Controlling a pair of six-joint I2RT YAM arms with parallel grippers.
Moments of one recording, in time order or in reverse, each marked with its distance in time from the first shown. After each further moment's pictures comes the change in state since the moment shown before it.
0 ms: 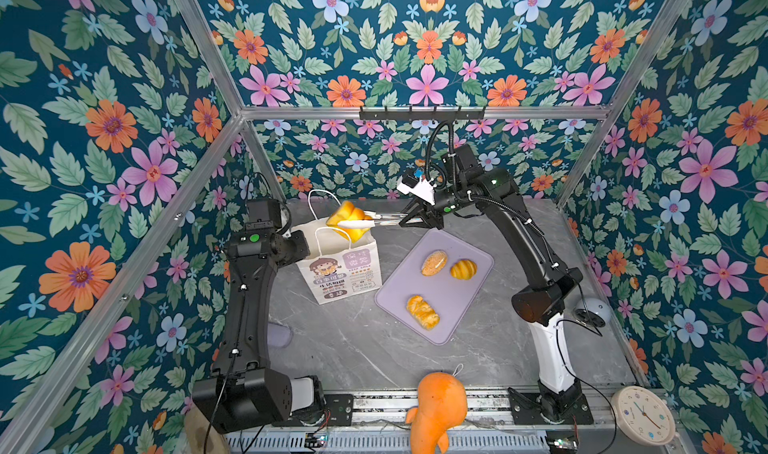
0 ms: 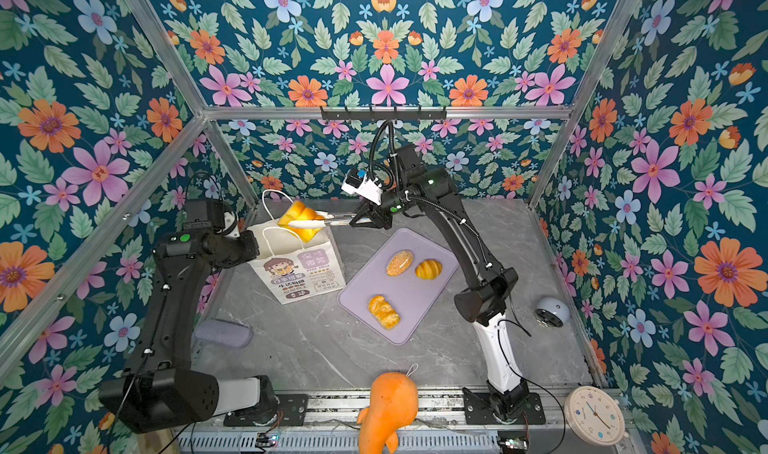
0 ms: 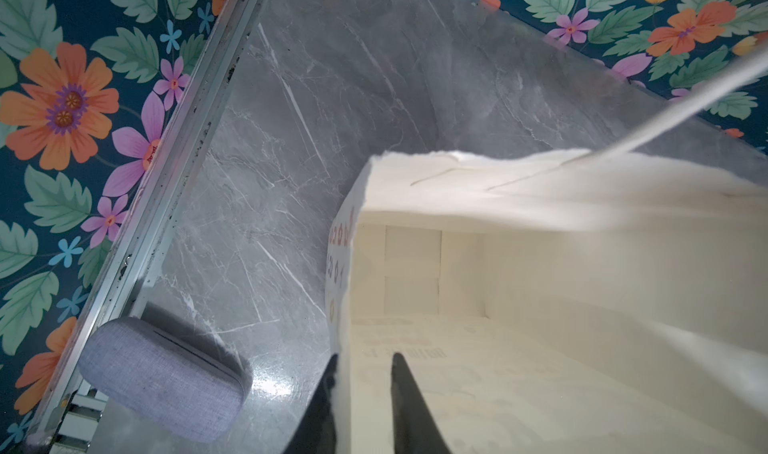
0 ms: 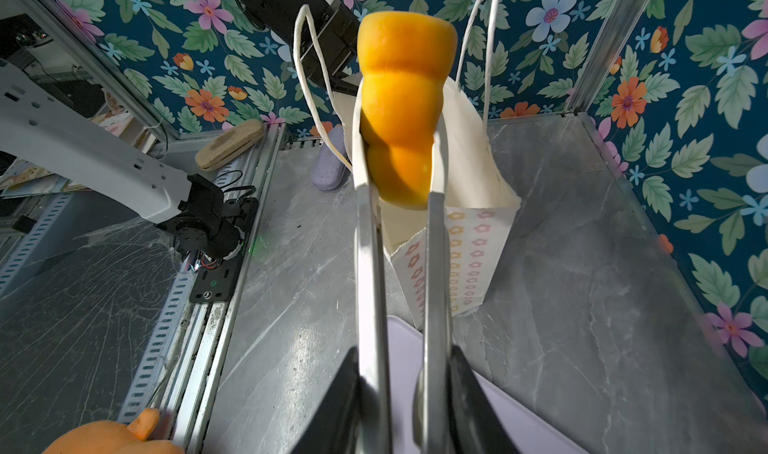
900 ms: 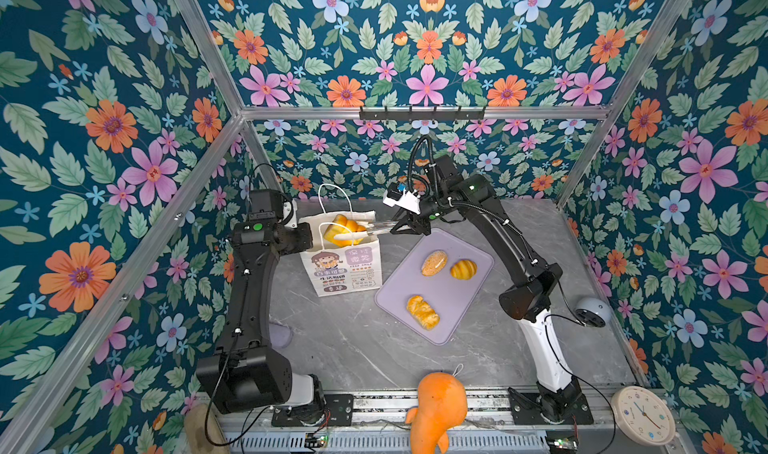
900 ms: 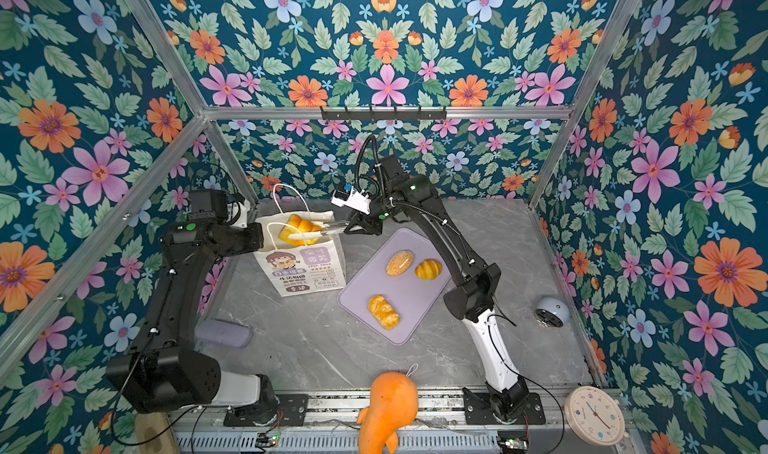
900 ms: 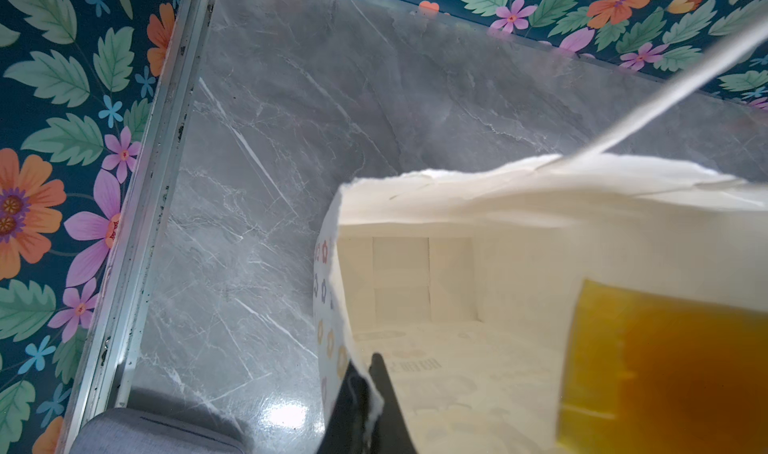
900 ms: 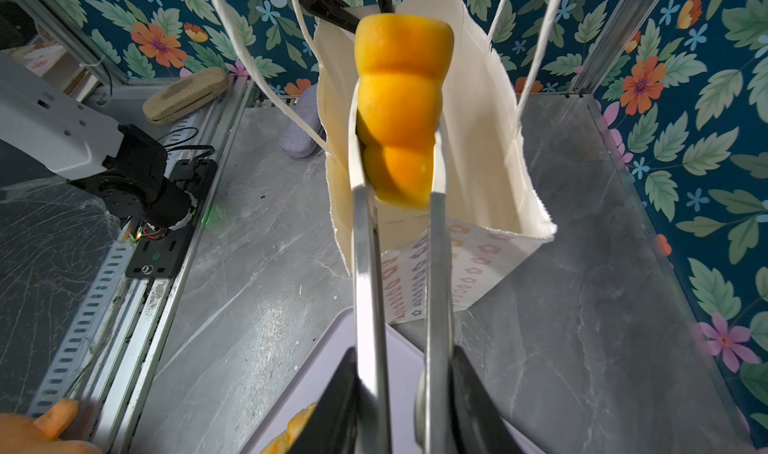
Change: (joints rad) left arm 0.000 0.084 0.056 0.060 0.097 0.151; right arm 0.046 0.114 0.035 0.024 0.095 -0.096
